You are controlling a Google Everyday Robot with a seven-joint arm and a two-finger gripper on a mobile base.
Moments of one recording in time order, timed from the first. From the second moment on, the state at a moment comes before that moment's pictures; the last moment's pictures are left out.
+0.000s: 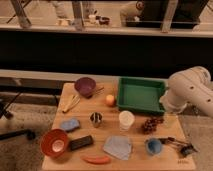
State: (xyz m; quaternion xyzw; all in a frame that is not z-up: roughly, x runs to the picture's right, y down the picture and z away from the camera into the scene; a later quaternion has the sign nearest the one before) arm 0.293 0.114 0.680 -0.28 0.02 0.03 0.96
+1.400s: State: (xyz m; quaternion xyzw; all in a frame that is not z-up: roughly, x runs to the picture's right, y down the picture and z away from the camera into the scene) arm 0.228 0.155 0.652 -0.30 -0.07 -0.06 0.95
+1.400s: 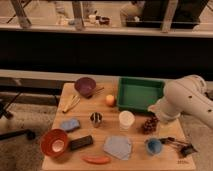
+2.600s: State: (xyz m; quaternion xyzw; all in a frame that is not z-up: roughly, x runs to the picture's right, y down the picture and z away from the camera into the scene) arm 0.094 0.238 0.638 -0.34 -0.17 -0.18 0.91
